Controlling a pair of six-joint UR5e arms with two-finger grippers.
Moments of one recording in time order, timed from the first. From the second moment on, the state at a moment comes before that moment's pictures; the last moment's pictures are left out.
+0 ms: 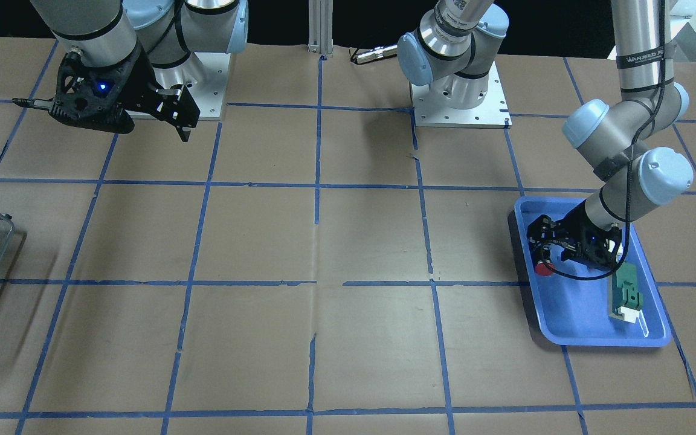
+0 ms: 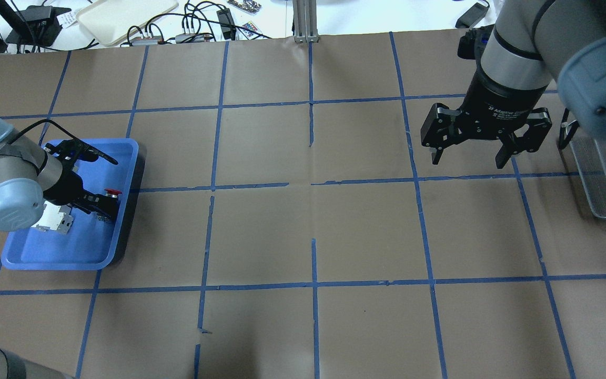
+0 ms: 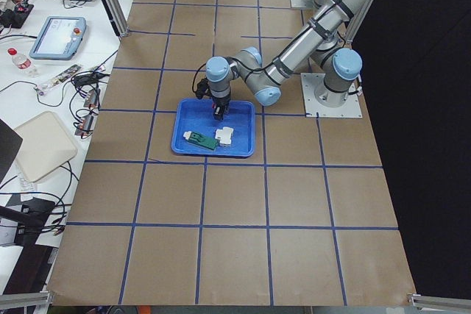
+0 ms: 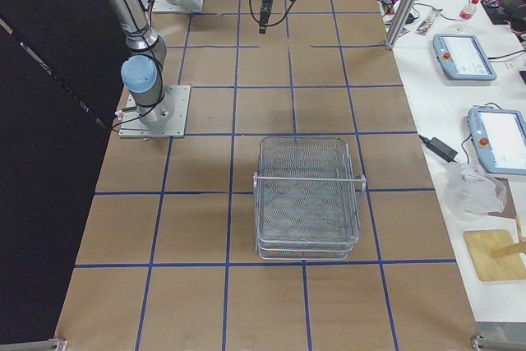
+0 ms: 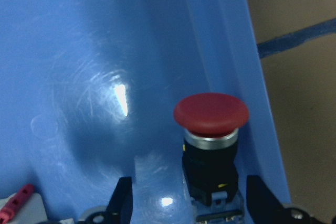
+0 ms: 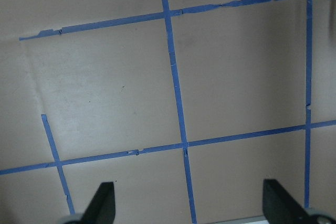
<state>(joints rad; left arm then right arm) -1.04 -1.88 -2.05 -0.88 1.52 0.84 1.58 -1.63 1.66 -1.49 -1.58 0.15</state>
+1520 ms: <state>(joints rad) -1.33 -1.82 -1.76 -1.15 1.42 1.33 1.58 -1.63 1.66 -1.50 -1.56 0.21</state>
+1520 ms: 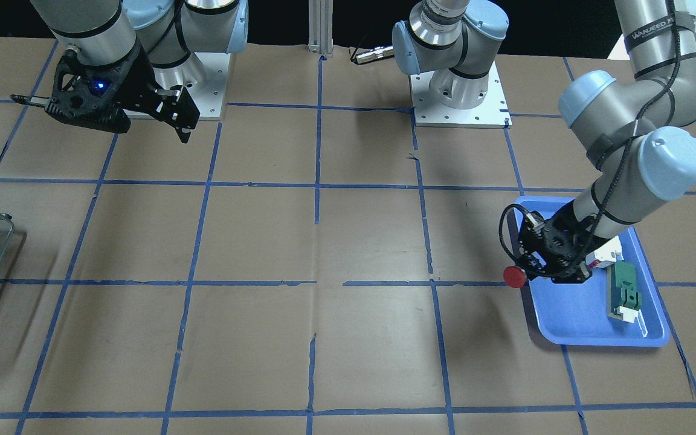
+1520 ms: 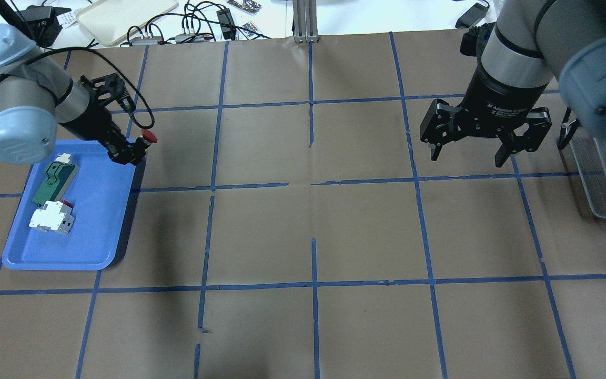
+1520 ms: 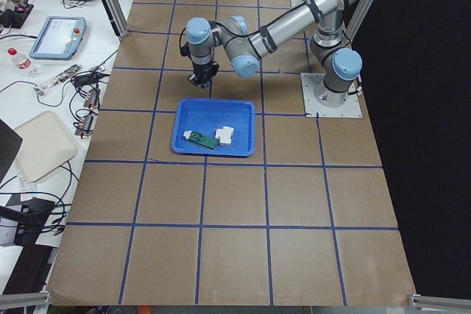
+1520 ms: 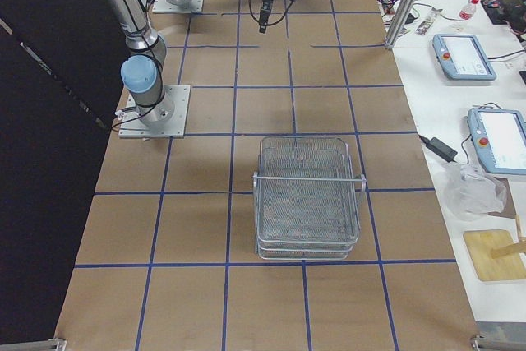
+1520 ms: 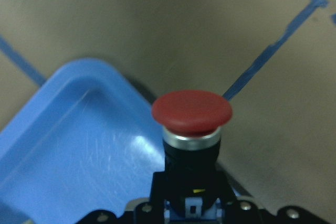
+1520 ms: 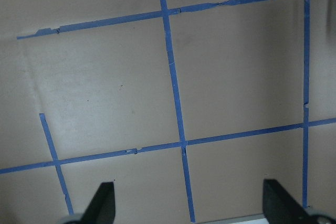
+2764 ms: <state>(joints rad) -1.82 -1.72 -1.62 -1.13 1.13 1.27 1.35 -1.60 1.66 -1.50 -0.77 0.88</state>
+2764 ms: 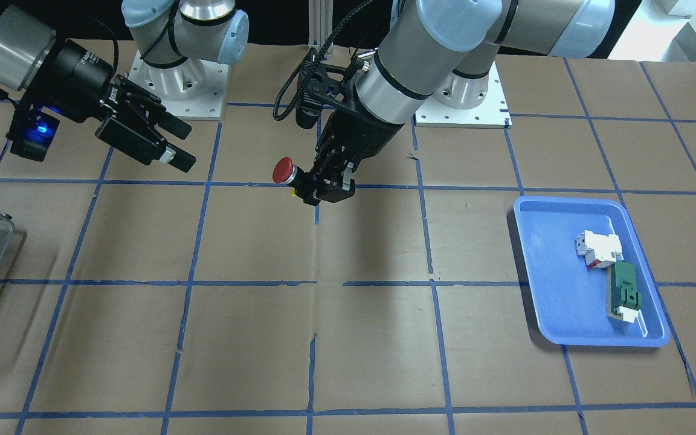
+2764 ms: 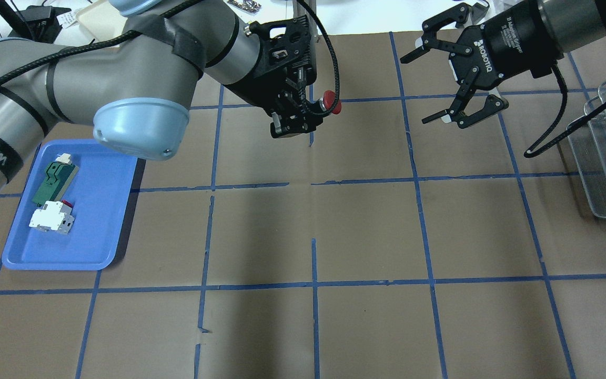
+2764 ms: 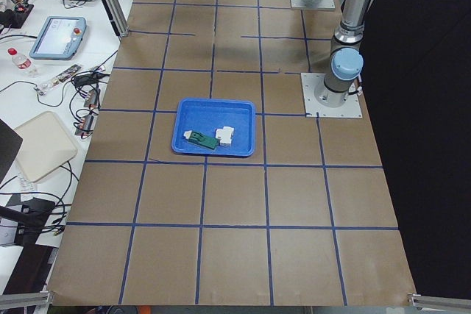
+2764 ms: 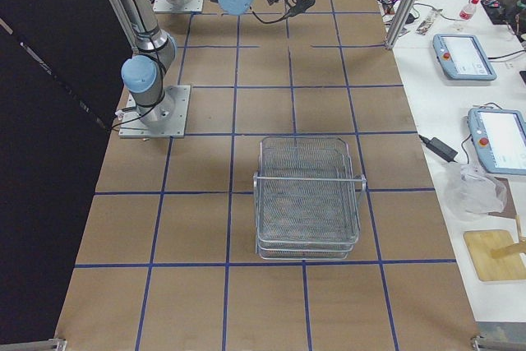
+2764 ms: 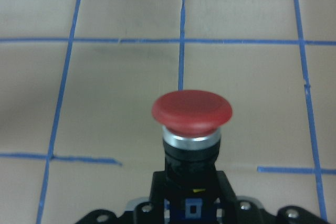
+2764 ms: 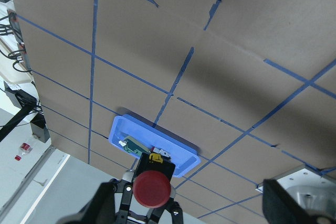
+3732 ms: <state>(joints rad) -1.92 -1.72 -1.62 -1.01 1.11 1.14 1.36 -1.61 1.72 -1.54 -0.67 1.07</state>
